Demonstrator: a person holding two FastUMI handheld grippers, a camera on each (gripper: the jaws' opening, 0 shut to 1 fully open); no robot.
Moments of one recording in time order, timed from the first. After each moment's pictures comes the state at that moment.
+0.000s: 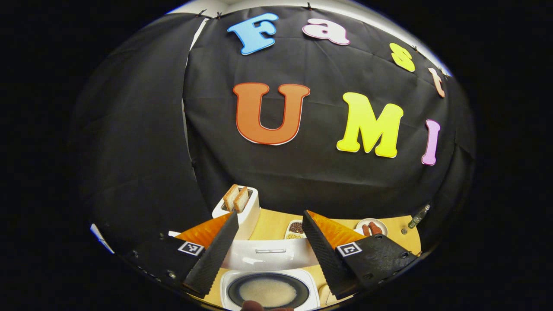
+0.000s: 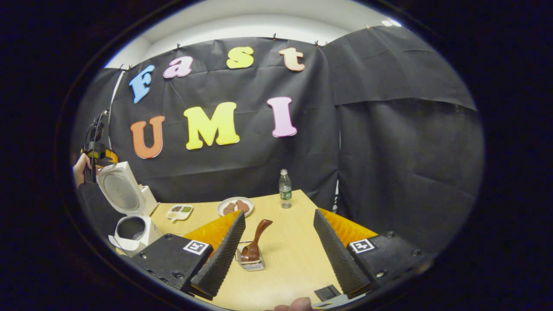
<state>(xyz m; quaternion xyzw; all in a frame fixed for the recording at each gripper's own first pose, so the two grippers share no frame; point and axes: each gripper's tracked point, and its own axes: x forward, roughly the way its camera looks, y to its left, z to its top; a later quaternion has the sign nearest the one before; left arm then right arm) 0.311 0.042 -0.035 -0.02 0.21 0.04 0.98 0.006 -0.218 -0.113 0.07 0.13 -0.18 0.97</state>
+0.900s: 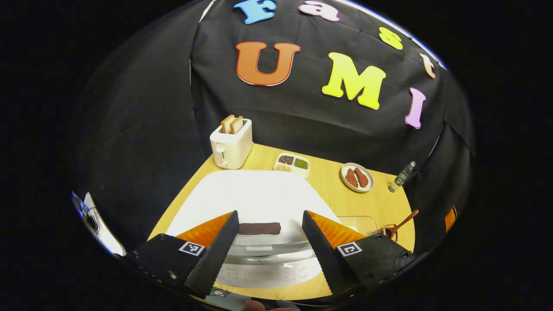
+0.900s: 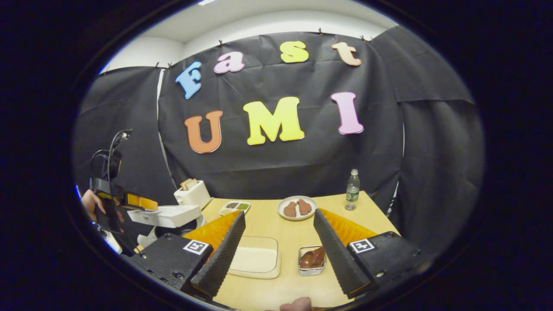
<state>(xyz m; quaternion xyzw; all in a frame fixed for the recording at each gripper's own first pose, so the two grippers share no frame) 0.134 -0.001 -0.156 -0.07 0.34 0.02 0.94 0.064 -0.105 -0.115 0.06 0.13 0.01 0.99</state>
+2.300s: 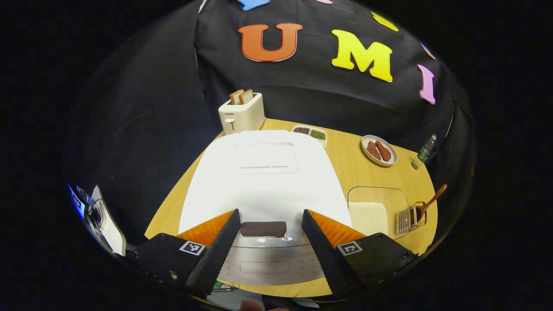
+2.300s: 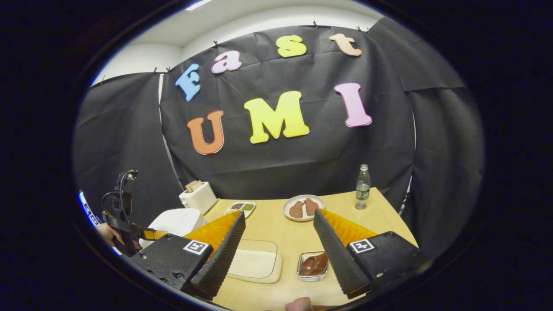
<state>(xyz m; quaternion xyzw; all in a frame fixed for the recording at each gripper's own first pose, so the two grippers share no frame) 0.117 0.004 -0.226 -0.01 0.37 0.07 0.93 0.110 -0.131 -0.128 0.10 0.14 0.05 0.98</state>
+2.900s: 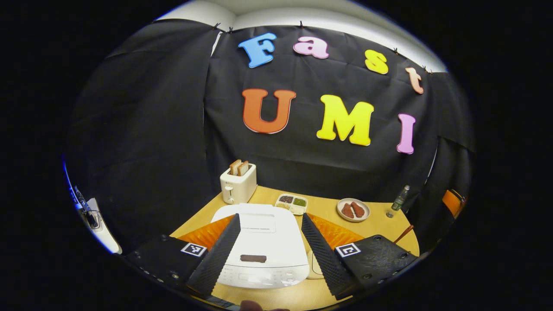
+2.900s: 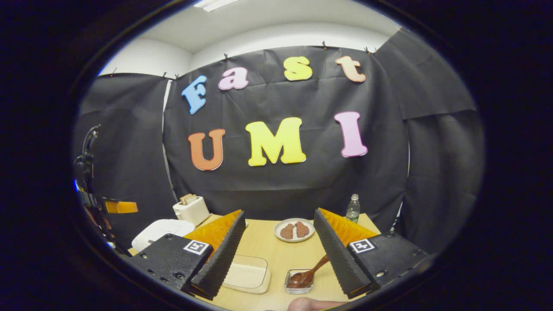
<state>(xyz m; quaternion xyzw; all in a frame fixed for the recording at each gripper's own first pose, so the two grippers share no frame) 0.090 -0.022 -0.055 -0.03 0.13 0.03 0.99 0.078 -0.128 -0.070 0.04 0.05 0.02 1.00</state>
